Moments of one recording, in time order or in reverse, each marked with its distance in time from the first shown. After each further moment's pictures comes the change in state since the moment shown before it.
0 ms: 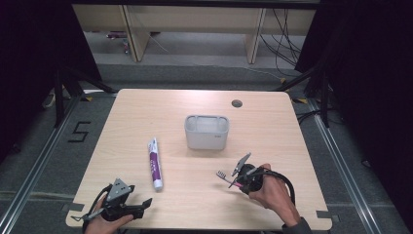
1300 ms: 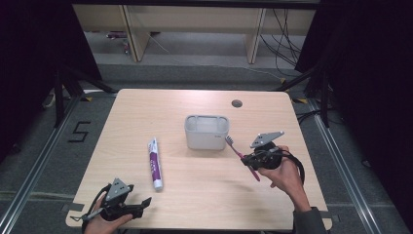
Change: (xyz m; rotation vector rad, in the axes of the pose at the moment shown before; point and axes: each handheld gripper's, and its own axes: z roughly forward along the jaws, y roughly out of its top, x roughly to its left) left arm 0.002 0.000 -0.001 0.010 0.007 -0.002; right arm -0.052 -0.009 -0.038 -0.447 0.008 0.149
